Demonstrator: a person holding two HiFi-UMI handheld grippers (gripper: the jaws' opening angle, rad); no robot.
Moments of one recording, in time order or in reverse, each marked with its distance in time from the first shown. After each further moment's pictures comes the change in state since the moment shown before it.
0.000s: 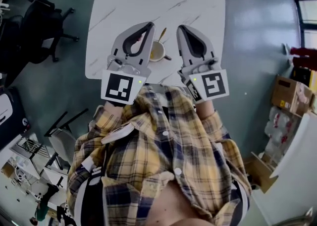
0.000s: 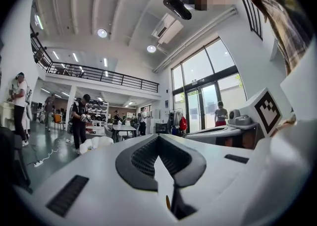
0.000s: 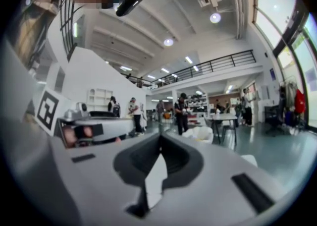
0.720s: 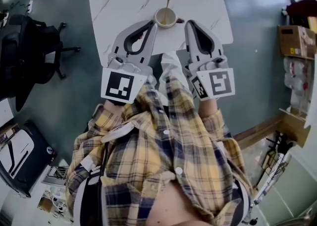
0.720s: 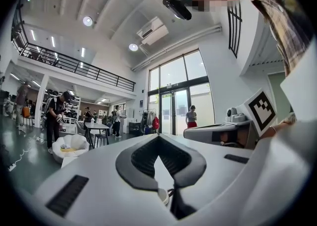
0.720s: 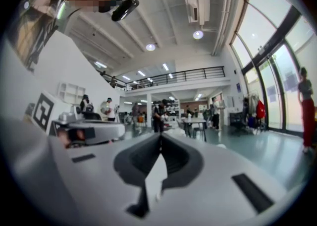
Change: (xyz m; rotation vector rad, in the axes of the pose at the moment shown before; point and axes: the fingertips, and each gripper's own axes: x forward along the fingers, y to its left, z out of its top) left arm -0.140 -0.011 -0.010 -0.008 0.013 -0.330; right arm -0.079 0.128 -0.016 0.025 -0.046 -0.368
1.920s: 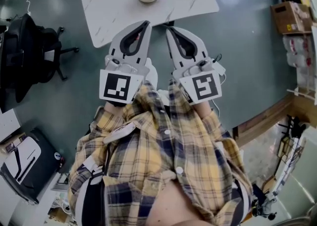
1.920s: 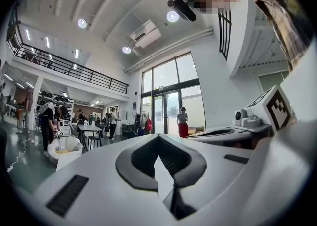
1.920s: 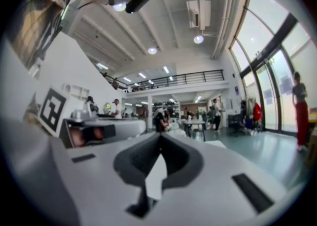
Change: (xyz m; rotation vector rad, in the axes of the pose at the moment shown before) left arm -0.088 -0.125 0.017 0.031 -0.021 -0.075; right arm -0.149 0.083 -0.003 -0.005 -0.040 -0.015
